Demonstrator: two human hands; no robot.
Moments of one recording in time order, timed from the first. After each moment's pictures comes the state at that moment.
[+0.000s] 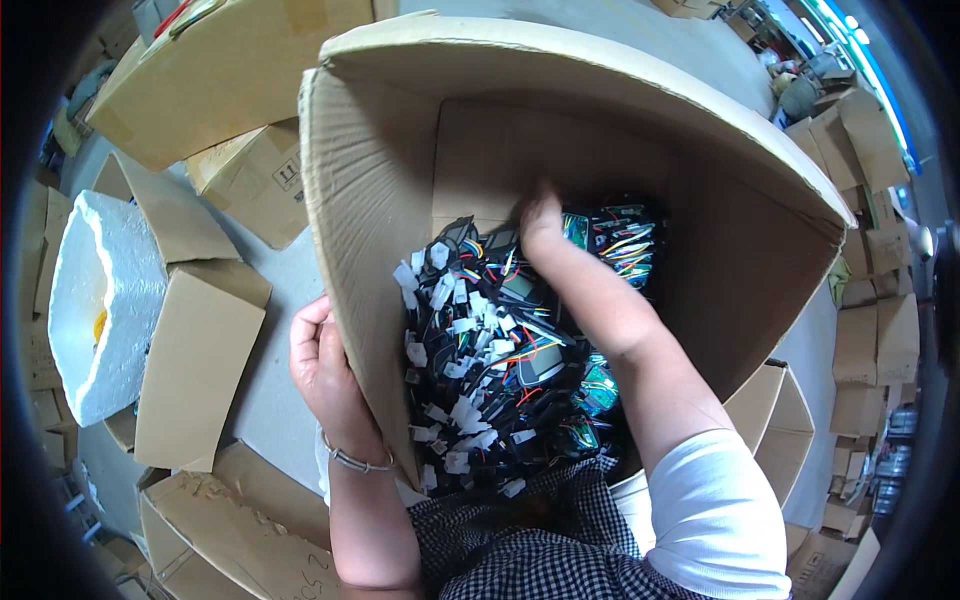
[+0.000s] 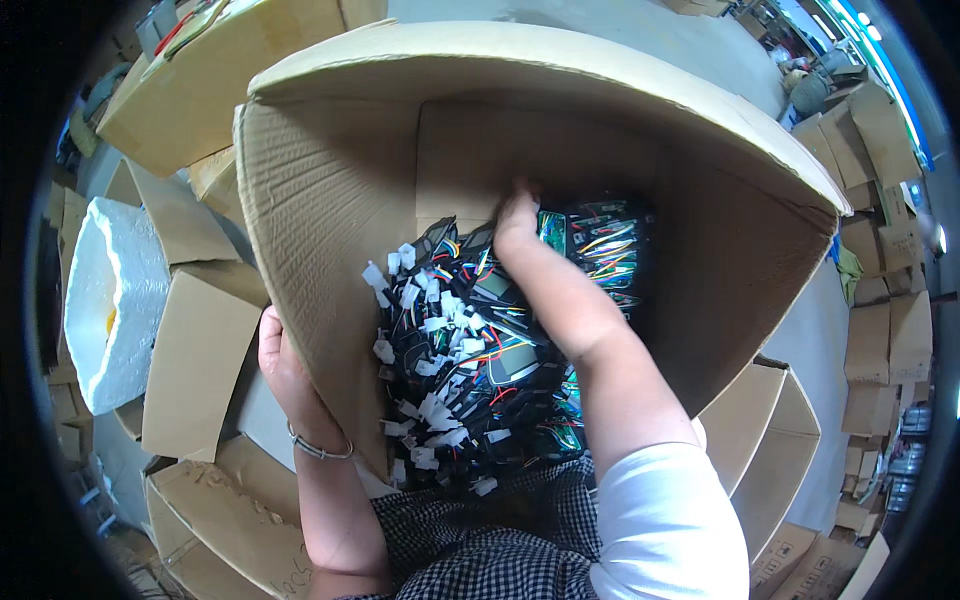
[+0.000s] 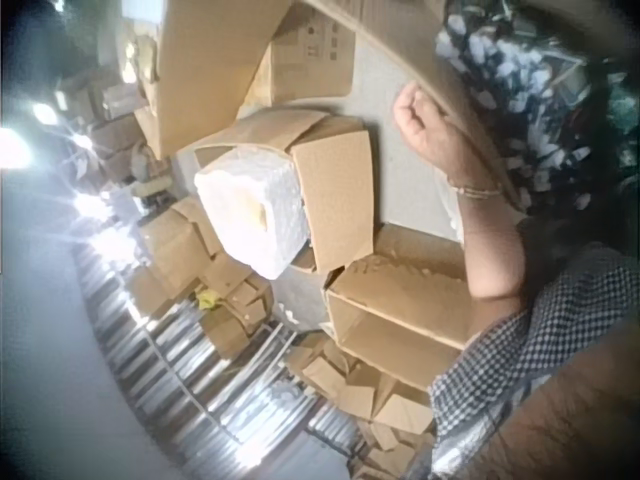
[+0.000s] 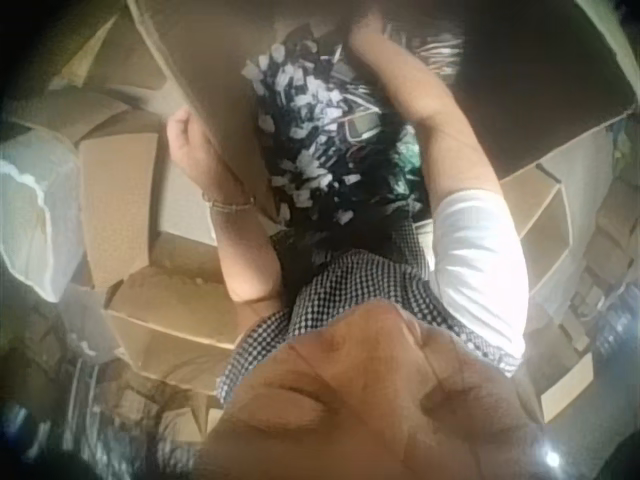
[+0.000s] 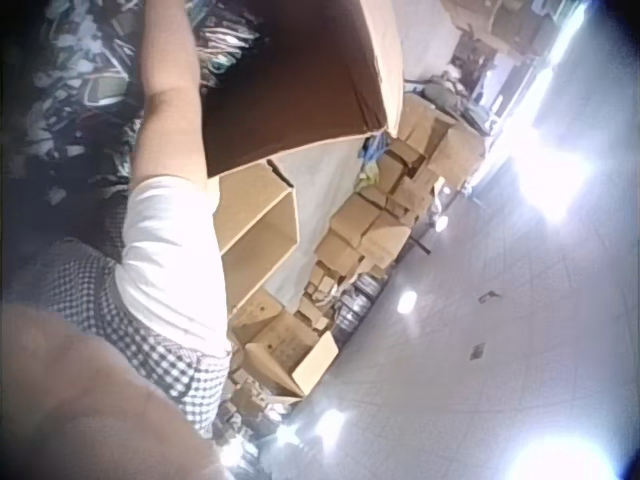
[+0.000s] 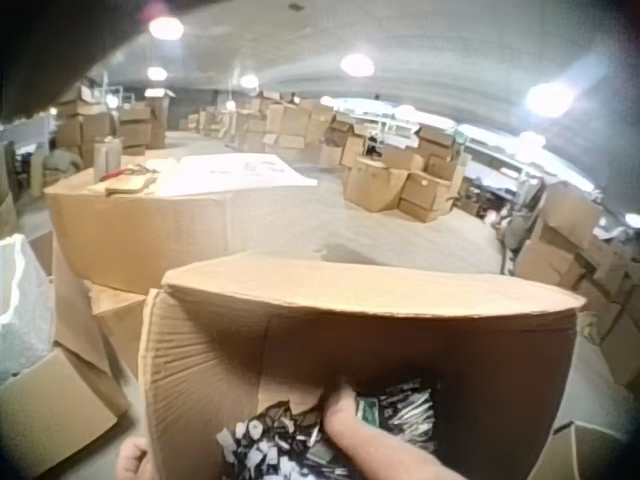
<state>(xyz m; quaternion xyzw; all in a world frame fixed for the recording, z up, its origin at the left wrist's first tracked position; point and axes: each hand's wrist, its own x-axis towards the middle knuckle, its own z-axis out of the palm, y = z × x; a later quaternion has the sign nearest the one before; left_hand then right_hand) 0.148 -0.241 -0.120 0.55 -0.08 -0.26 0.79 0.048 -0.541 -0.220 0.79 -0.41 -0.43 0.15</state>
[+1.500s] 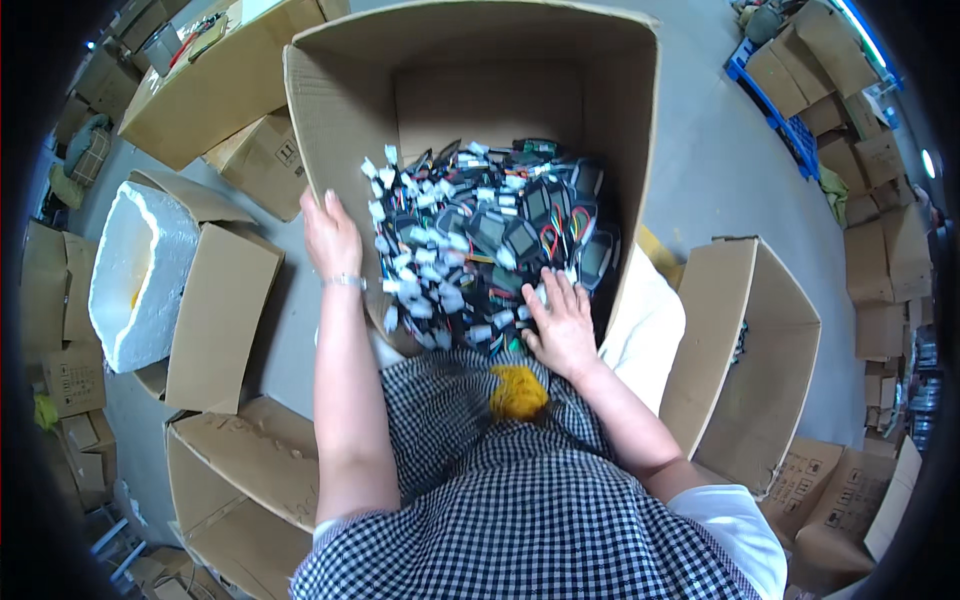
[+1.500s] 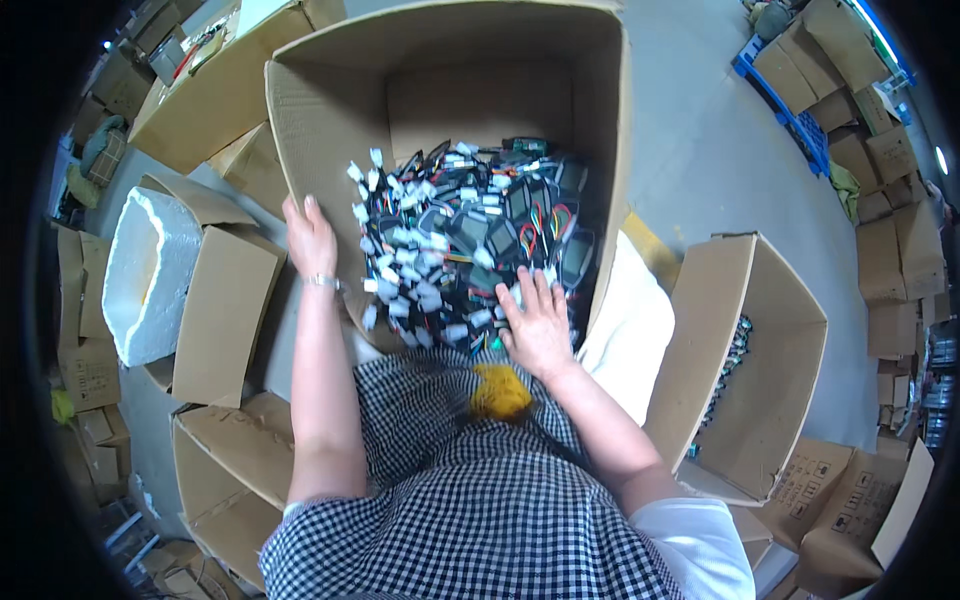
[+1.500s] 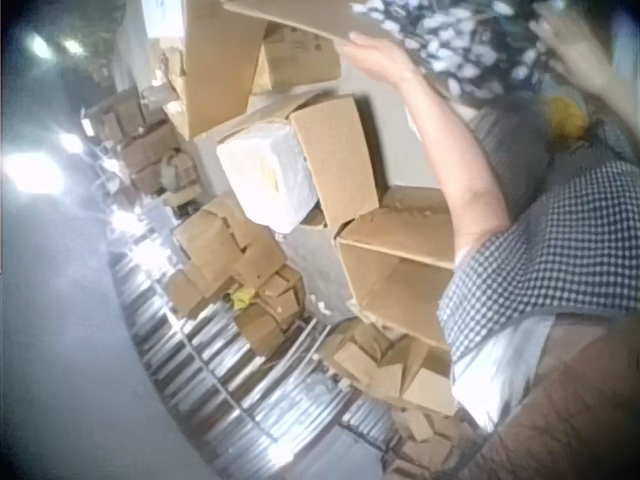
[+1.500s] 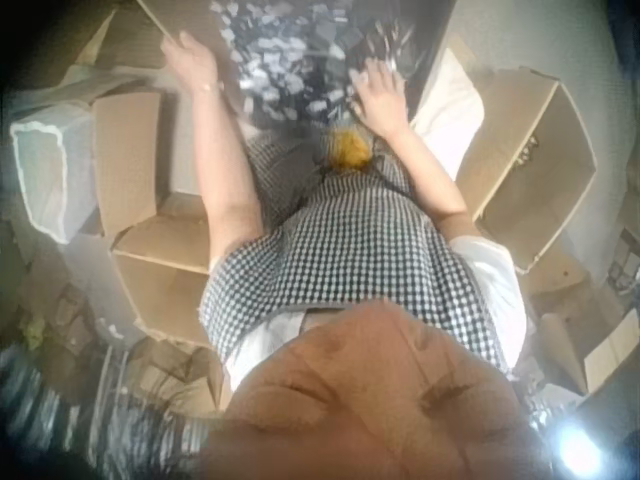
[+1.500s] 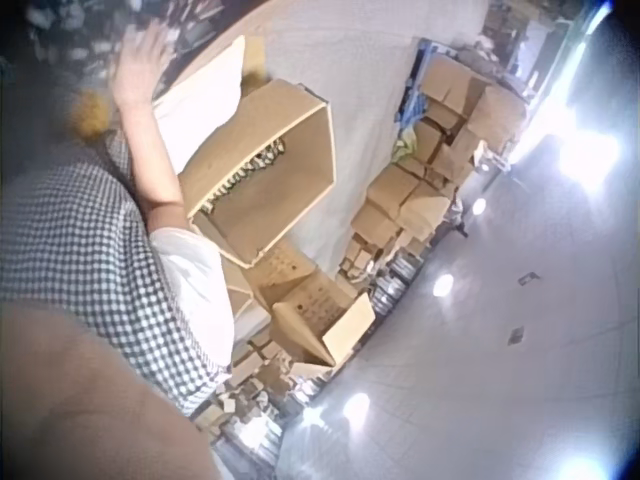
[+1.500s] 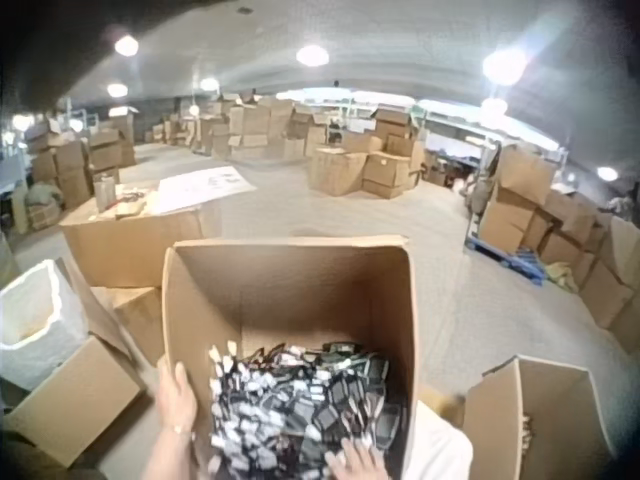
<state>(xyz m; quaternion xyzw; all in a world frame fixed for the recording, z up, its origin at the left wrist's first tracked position) 0.130 -0.238 -0.113 0.83 -0.32 0.01 0.47 -0.204 -0.223 -0.127 0.90 -0.41 0.10 -0.07</state>
